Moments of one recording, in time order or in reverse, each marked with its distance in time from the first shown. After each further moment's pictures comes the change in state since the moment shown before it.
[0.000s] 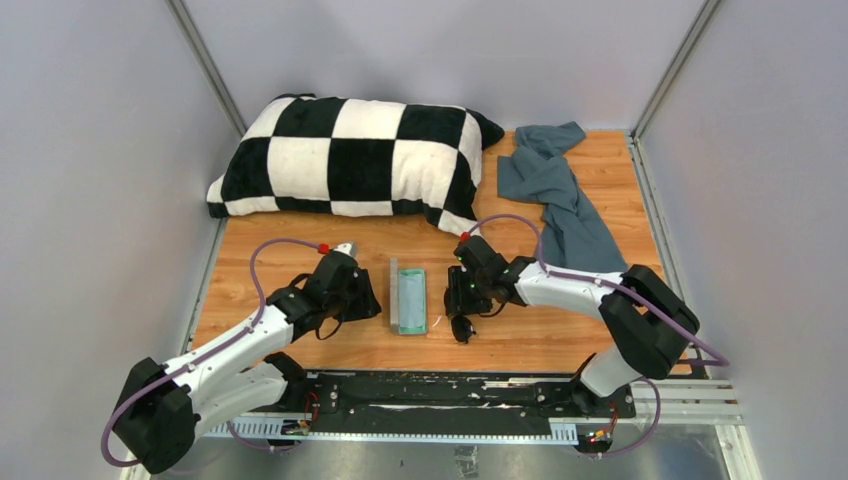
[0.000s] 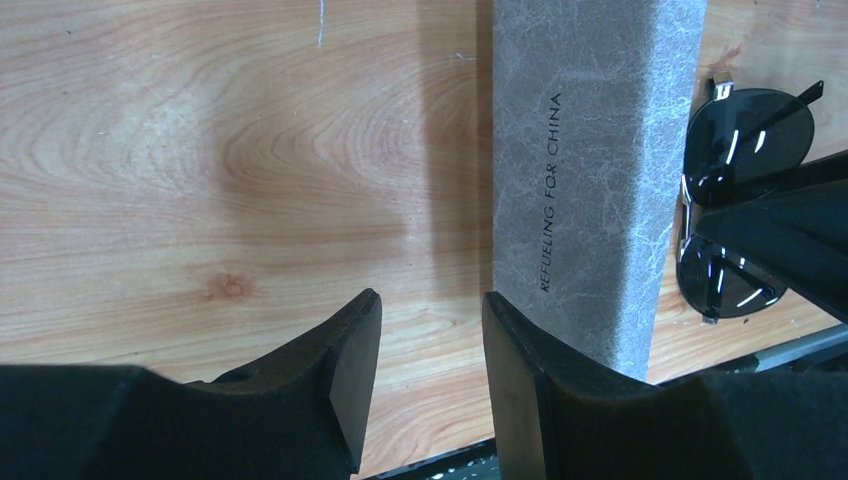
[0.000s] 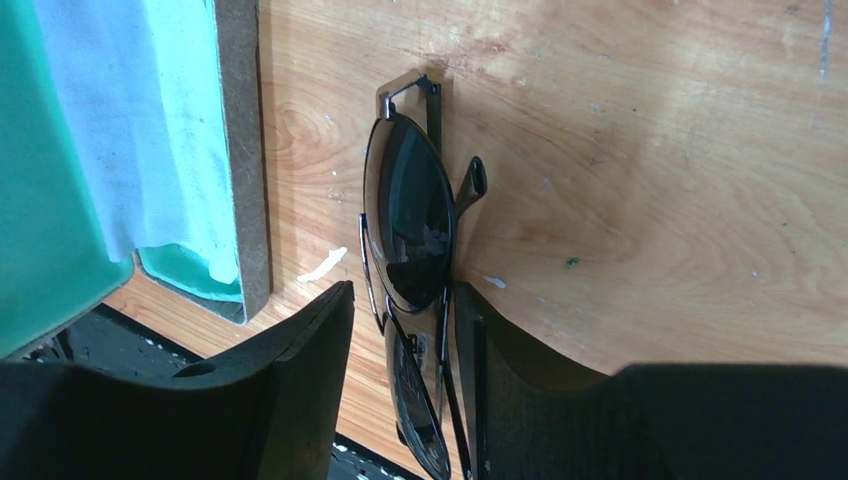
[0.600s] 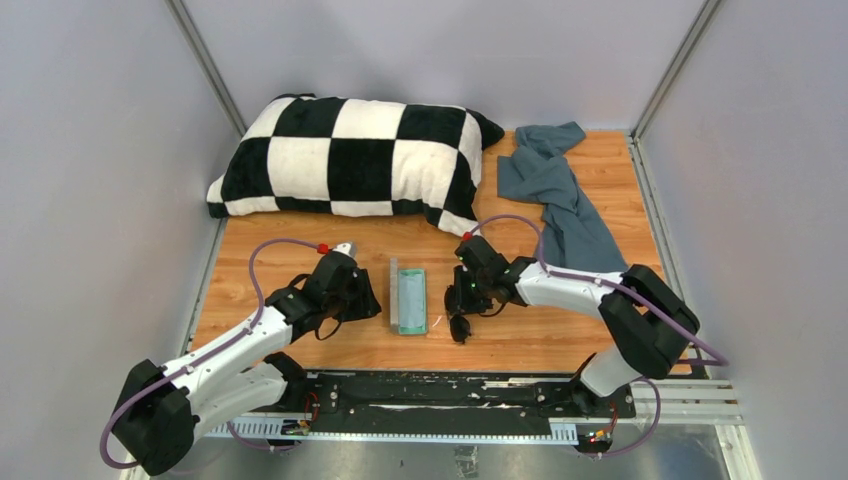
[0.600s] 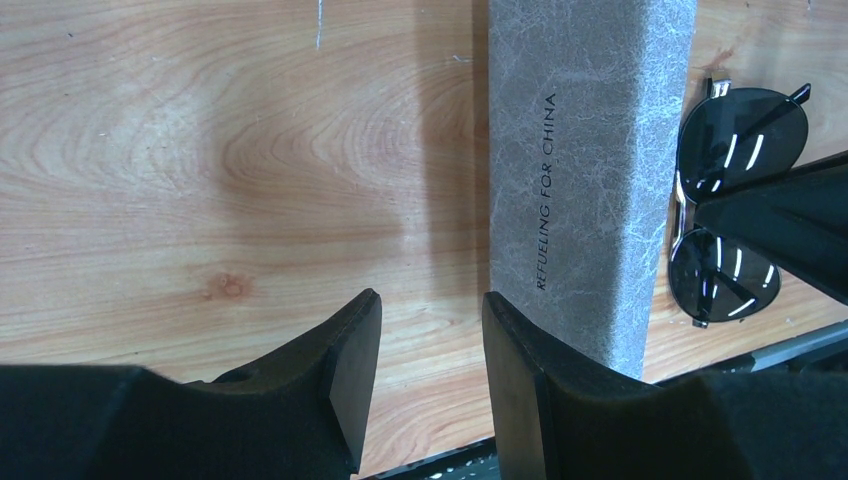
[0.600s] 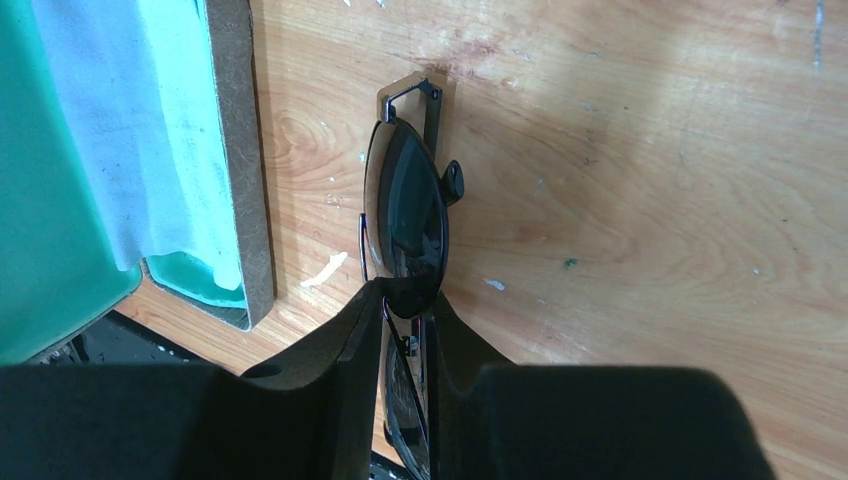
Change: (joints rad) left arm 0.000 -0.013 -0.003 0.000 0.000 0.000; right arm -0.006 0.007 -0.008 0.026 -0.011 0.038
